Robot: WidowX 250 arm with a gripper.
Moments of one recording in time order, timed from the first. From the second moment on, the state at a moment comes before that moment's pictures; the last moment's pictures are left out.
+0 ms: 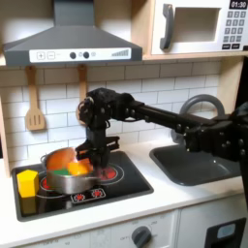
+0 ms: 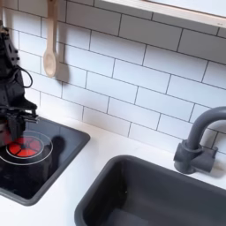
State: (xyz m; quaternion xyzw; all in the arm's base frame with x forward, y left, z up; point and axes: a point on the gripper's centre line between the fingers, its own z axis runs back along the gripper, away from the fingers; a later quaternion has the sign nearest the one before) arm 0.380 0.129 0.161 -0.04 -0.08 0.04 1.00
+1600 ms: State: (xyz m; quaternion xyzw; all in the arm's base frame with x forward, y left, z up) arm 0.378 0.063 0.159 -0.05 -0.08 -0.03 1.00
